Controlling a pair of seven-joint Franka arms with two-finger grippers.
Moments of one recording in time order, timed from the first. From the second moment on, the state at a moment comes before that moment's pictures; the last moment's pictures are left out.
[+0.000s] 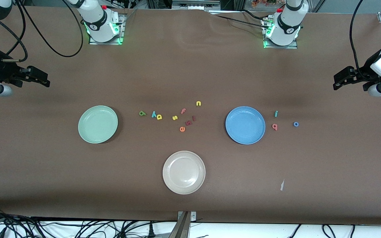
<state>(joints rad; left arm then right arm) -0.08 0.04 0.05 -1.57 0.01 1.58 -0.01 0.03 0.04 0.00 -1.62 0.02 1.59 0.02</state>
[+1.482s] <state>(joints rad) -0.08 0.04 0.05 -1.57 0.01 1.58 -0.01 0.04 0.06 0.01 -1.62 0.02 1.59 0.02</state>
